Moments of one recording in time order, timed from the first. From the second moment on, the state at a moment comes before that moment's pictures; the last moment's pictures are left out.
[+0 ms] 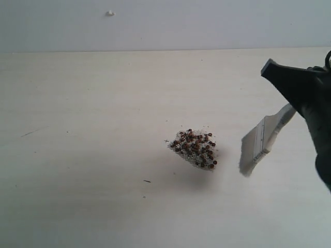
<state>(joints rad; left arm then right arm) -0.11 0.01 -0.07 1.51 -0.22 -1.86 0.90 1.37 -0.45 1.49 -1.10 -0.43</state>
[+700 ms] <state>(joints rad) -0.11 0.01 -0.07 1.51 -0.22 -1.86 1.07 1.60 -0.51 1.51 -1.20 -0.23</state>
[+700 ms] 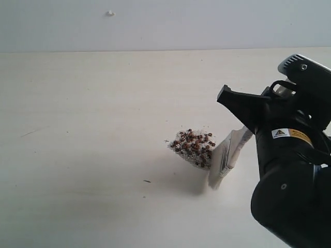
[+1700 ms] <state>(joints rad) -0.11 0.01 -0.07 1.51 -0.22 -1.86 1.03 1.61 -0.56 1.65 -1.20 -0.26</state>
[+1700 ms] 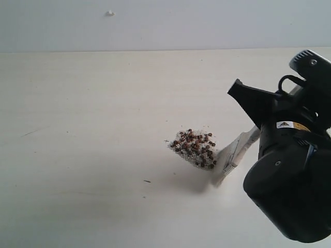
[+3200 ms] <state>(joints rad) -0.11 0.01 -0.07 1.51 -0.22 -1.86 1.03 1.57 -0.56 1.56 -1.21 -0.29</state>
